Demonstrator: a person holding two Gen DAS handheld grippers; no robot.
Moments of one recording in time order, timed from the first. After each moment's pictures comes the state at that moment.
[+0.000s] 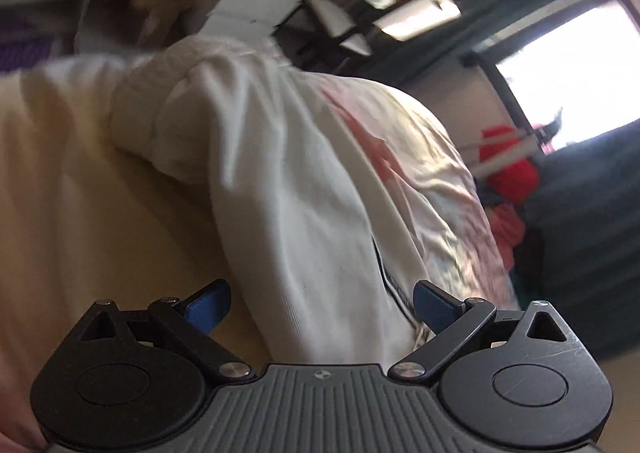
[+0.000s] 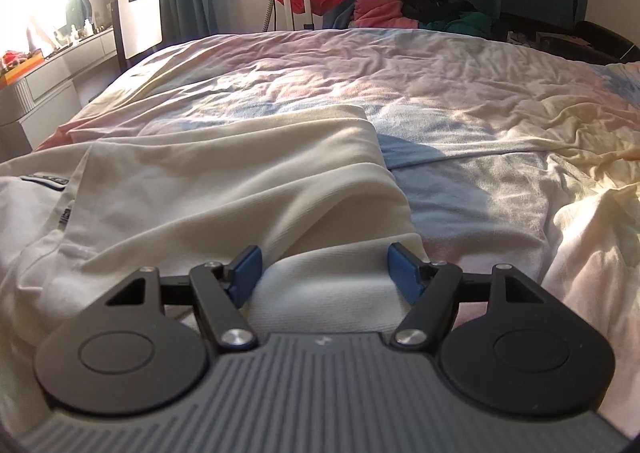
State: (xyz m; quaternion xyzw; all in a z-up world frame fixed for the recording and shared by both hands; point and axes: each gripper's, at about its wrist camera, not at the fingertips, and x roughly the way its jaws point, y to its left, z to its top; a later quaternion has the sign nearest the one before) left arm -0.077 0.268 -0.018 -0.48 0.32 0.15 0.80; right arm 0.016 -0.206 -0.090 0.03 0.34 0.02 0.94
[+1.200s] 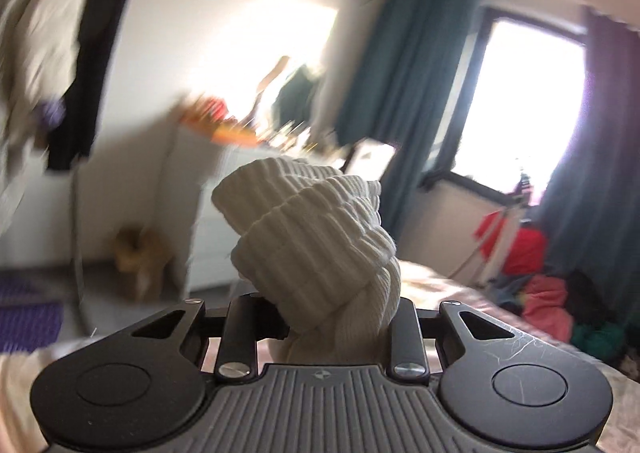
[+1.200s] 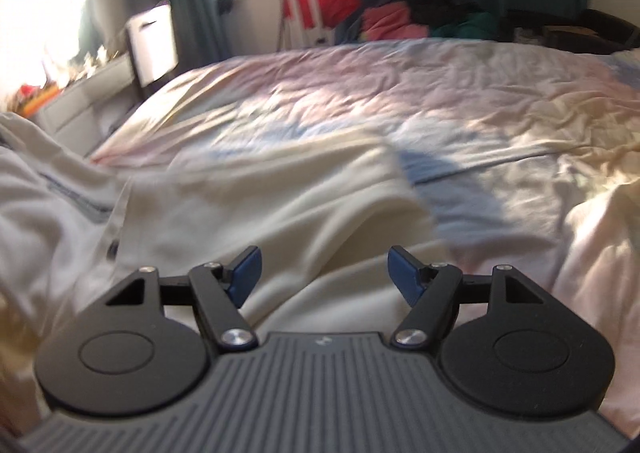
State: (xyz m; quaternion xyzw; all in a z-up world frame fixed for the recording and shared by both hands) left arm -0.036 0.146 0.093 -0.16 0.08 0.24 0.95; right arm 0.003 -0.206 -0.063 0.08 0.31 0.03 0.95
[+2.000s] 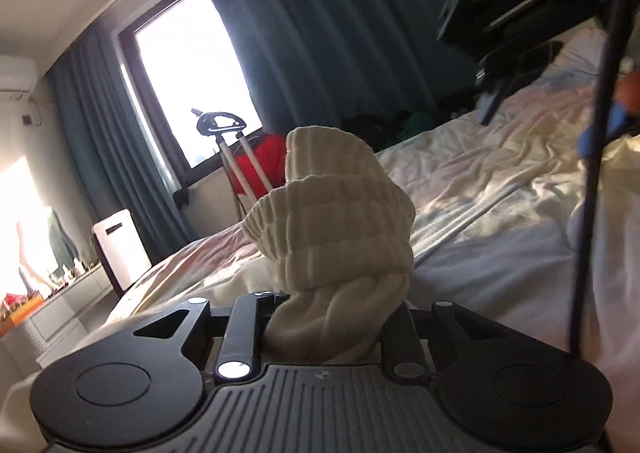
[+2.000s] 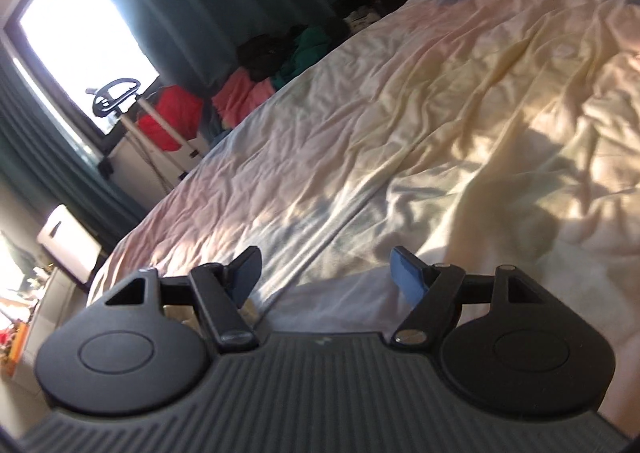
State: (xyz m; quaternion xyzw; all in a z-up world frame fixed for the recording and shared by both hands) left arm 0.076 -0.262 -0.101 0.26 0.12 -0.04 0.96; right arm 0.030 -0.393 -0.070 0.35 0.25 -0.10 0.90
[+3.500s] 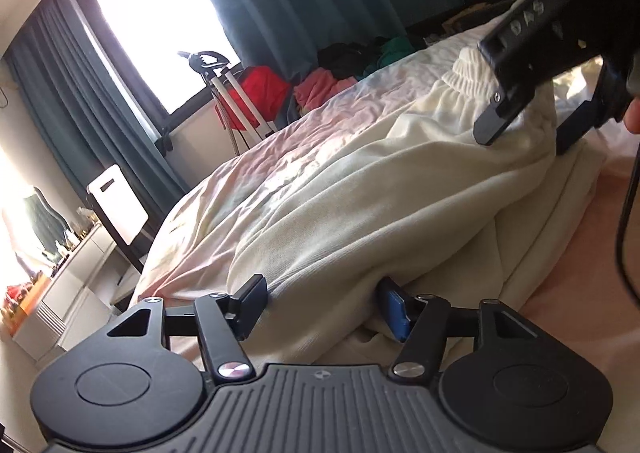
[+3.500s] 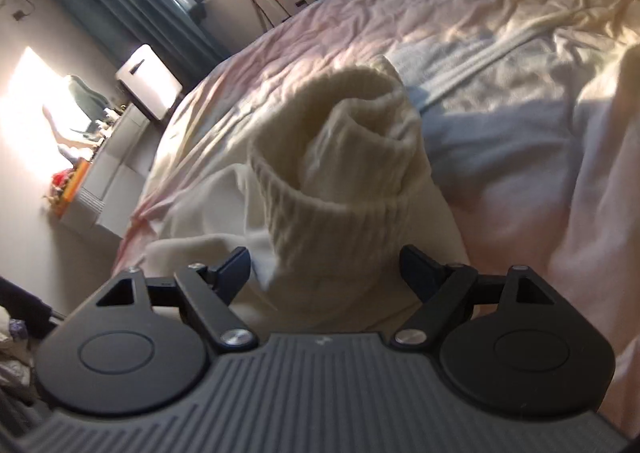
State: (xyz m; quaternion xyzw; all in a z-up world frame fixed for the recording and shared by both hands) left arm -0.001 -0.079 -0.053 0.30 0.23 -0.07 0.92; right arm 0.015 -0.264 -0.075 0.29 0.37 0.07 0.88
